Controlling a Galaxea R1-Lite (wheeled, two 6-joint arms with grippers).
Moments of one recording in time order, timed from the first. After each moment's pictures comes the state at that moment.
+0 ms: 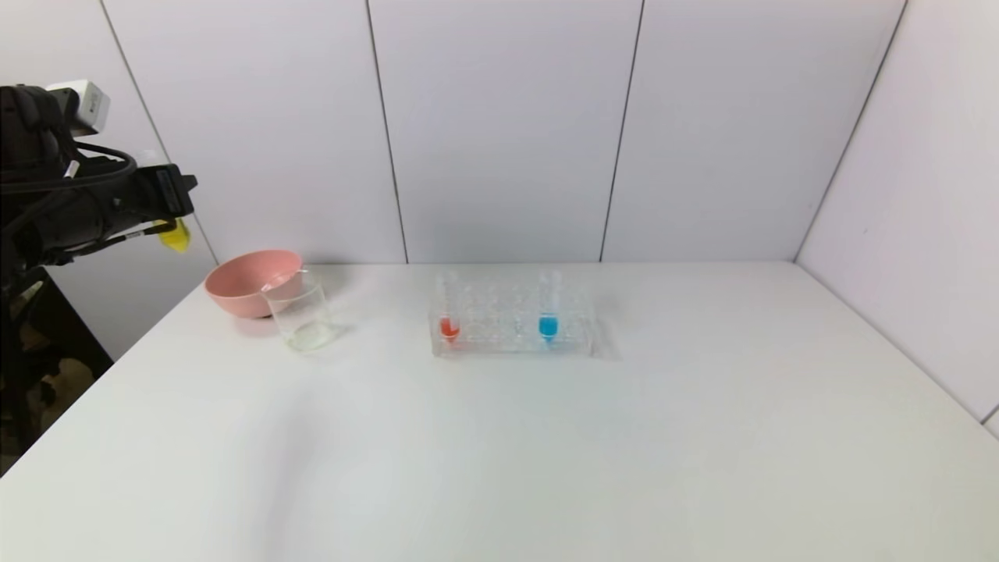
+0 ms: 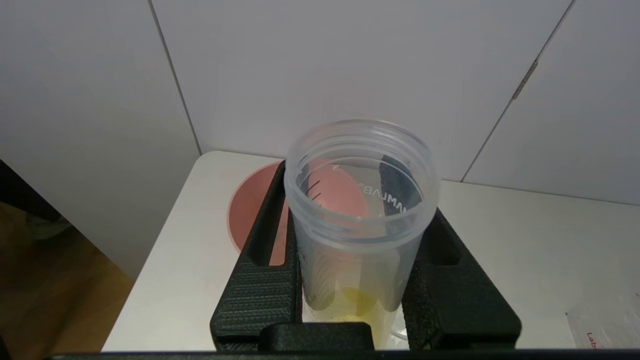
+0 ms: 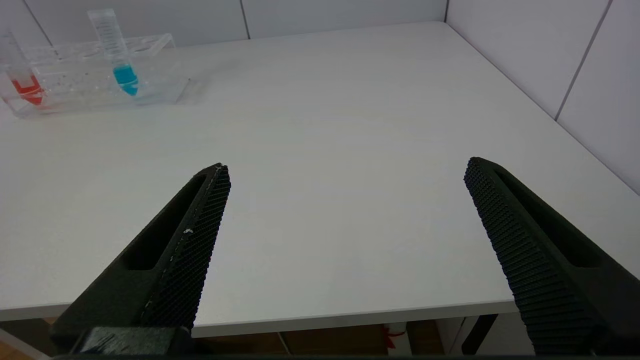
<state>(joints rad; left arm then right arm) 0.16 1.69 -1.15 -0.46 -0.04 -0.08 0.00 0.00 0.00 0.00 -0.04 0.10</state>
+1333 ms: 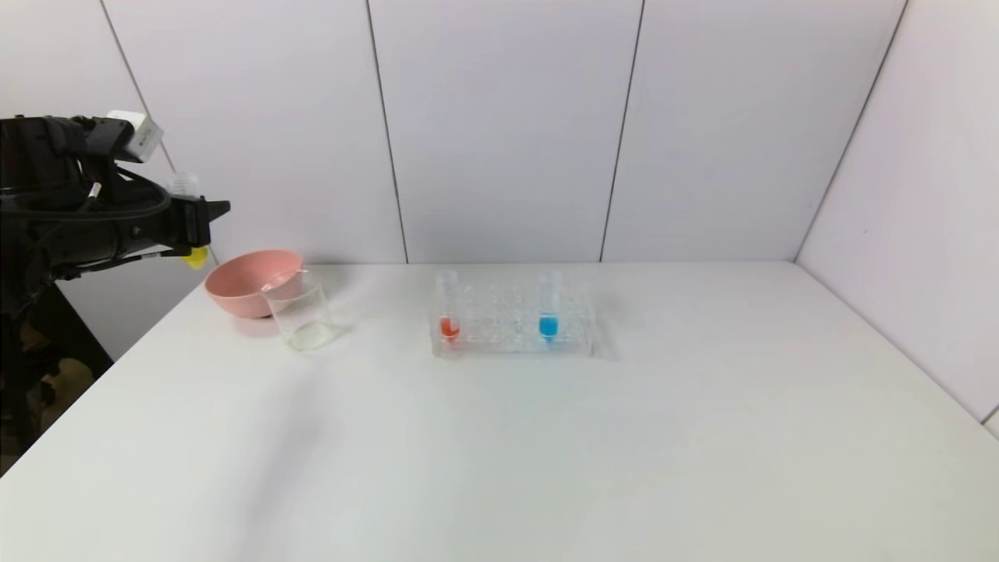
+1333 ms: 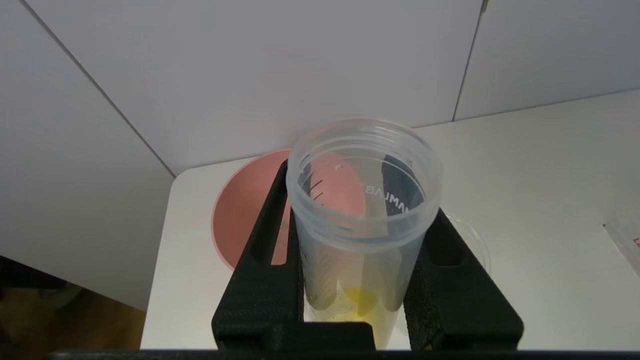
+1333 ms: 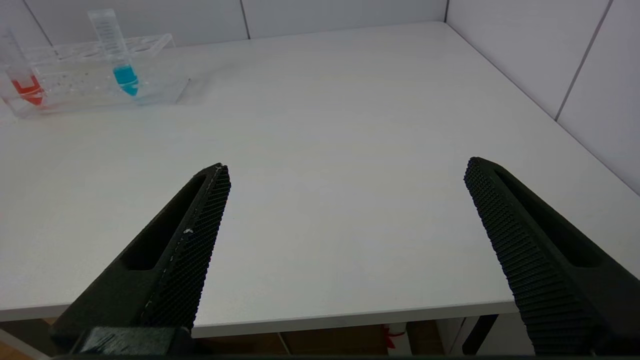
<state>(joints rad) 0.20 1.78 -1.17 -0.46 -0.29 0.17 0.00 0.00 0.00 0.00 -0.04 0.10</state>
